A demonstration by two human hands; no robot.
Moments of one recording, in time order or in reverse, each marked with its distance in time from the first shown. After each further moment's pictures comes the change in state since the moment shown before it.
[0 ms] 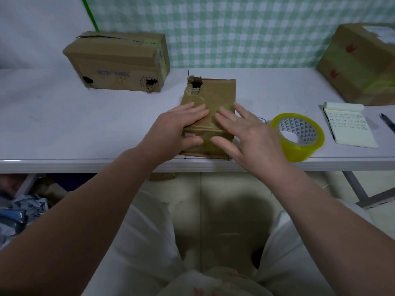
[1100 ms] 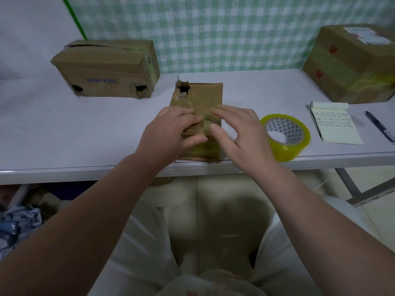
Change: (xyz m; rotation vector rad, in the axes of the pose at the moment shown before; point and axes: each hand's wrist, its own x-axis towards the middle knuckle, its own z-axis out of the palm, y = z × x) left_hand 0.007 0.022 0.006 0.186 0.016 -0.034; right_hand 0.003 0.003 -0.010 0.253 0.008 0.247
